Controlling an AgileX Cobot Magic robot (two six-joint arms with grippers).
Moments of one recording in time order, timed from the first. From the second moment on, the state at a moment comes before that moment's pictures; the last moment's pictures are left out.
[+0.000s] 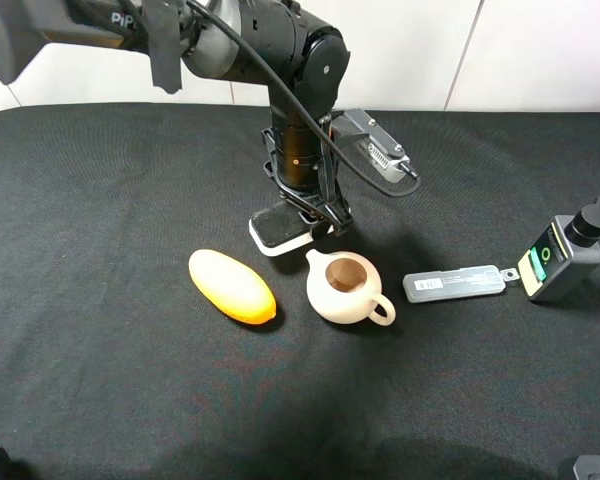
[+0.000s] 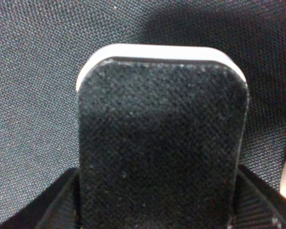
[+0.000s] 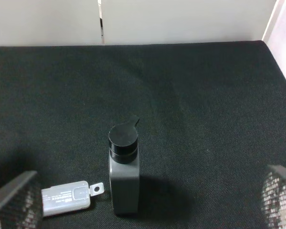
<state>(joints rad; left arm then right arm) -0.80 2.23 -1.67 0.10 0.85 0.17 0.00 -0.01 -0.50 -0.05 1.02 0.05</state>
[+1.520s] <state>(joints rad) -0.79 2.27 -1.67 0.10 0.84 0.18 0.00 -0.01 -0.50 -0.05 1.02 0.05</state>
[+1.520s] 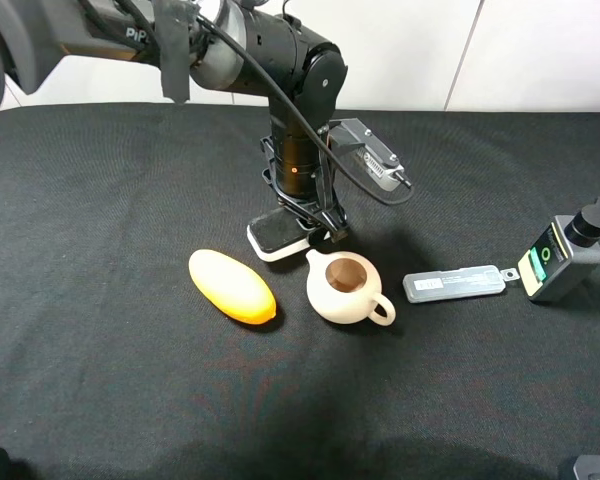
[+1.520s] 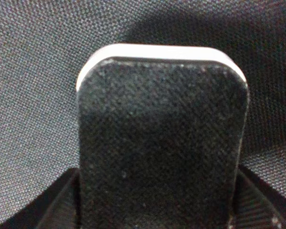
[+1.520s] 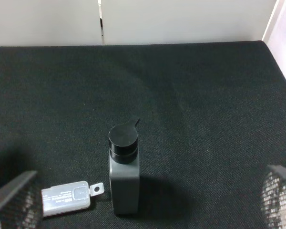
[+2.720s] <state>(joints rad) -0.79 2.27 -1.67 0.10 0.85 0.18 0.00 -0.01 -0.50 -0.05 1.02 0.05</state>
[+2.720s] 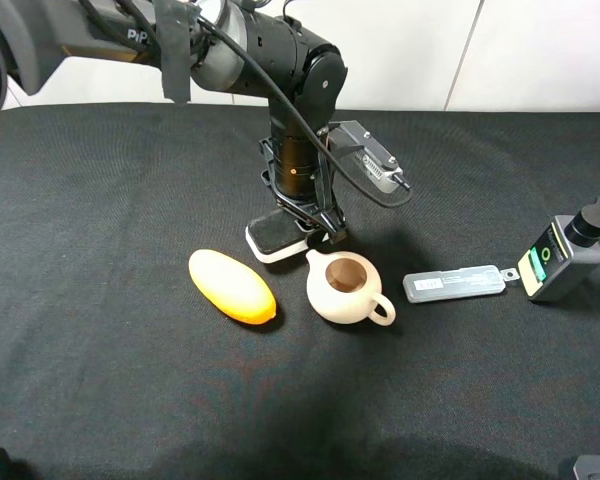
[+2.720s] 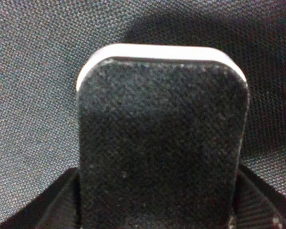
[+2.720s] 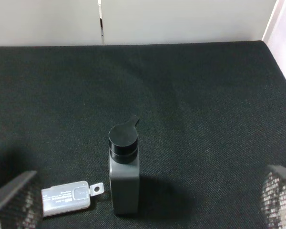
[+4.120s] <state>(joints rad) -0.74 2.14 -1.67 0.12 0.85 0.17 0.00 -0.01 -0.50 -0.05 1.02 0.05</state>
